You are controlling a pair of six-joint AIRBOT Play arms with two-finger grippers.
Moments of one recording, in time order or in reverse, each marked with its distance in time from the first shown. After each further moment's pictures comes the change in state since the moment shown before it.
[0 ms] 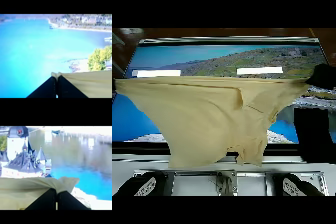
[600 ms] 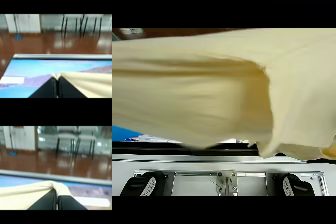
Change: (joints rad) left arm 0.001 0.410 0.279 -0.130 0.069 -0.101; right arm -0.040 0.562 0.160 0.069 -0.327 -0.097
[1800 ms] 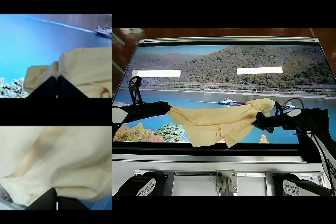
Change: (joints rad) left arm -0.087 -0.346 -0.983 -0.354 0.486 0.045; right arm 0.212 -0.728 -1.142 0.524 -0.325 -0.002
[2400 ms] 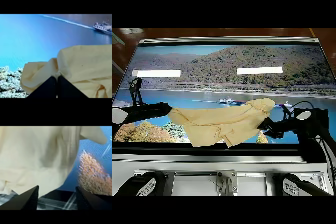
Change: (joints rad) left arm 0.009 -0.002 -0.019 -0.036 -0.015 -0.001; right arm -0.095 0.066 -0.062 -0.187 0.113 0.048
